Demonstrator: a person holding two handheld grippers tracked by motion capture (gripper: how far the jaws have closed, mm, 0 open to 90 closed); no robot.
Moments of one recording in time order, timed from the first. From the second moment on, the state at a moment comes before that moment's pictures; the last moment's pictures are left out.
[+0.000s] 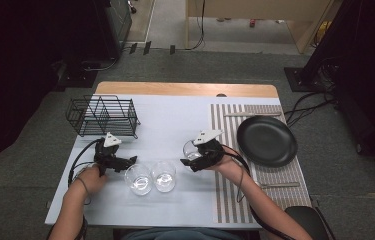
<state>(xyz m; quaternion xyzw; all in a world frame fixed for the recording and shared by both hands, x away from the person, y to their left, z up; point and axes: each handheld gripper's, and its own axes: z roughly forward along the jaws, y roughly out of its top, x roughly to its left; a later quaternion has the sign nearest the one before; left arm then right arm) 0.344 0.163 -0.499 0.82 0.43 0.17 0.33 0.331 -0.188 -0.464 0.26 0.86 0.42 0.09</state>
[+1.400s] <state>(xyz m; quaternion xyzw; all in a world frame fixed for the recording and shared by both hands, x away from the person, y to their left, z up) 0.344 0.163 -0.499 0.82 0.43 0.17 0.33 0.348 -0.197 -0.459 0.30 0.85 0.42 0.11</state>
